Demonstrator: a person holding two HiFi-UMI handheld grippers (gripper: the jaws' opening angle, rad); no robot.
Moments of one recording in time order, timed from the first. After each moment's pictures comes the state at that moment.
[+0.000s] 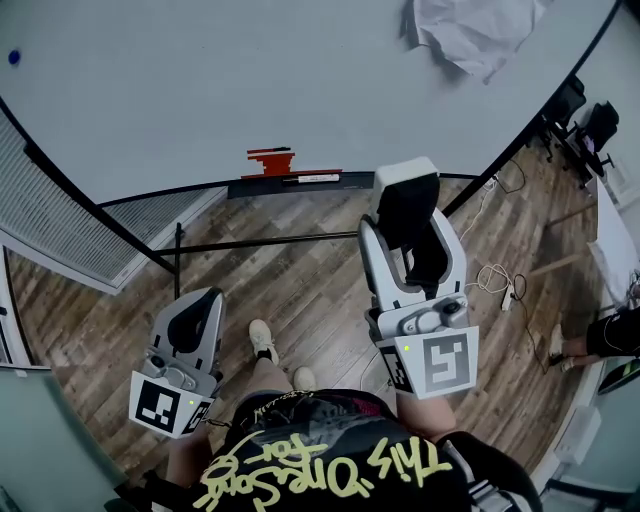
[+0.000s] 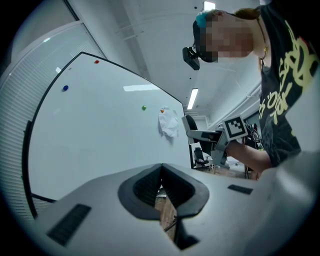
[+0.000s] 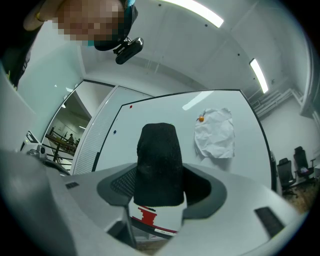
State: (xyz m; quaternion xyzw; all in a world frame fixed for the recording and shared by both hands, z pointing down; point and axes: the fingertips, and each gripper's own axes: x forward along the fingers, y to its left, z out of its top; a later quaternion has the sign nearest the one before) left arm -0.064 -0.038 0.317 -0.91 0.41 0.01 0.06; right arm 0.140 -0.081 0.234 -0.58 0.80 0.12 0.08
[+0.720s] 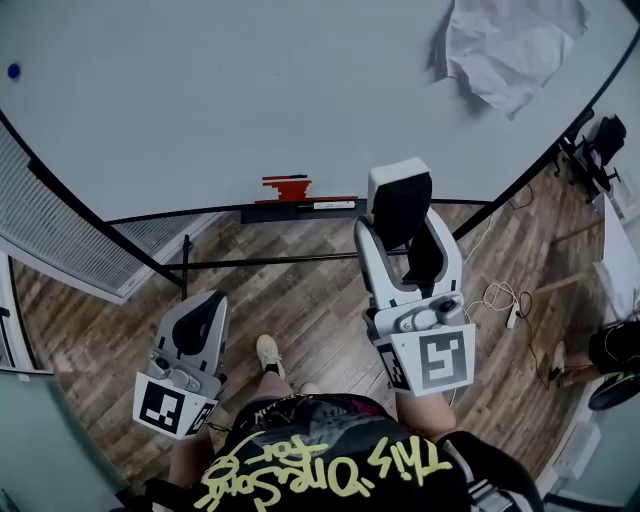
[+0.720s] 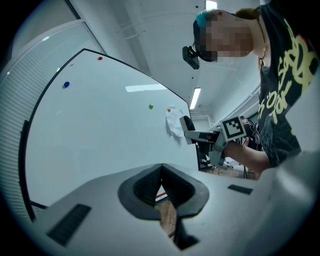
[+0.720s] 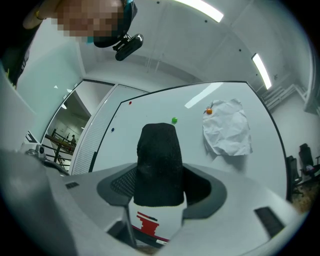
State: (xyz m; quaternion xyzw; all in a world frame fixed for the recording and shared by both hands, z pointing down) left arm -0.080 -0.090 0.307 -0.90 0.42 0.01 0.06; right arm 0.115 -0.142 0.226 -0.57 0.81 0.12 0.08
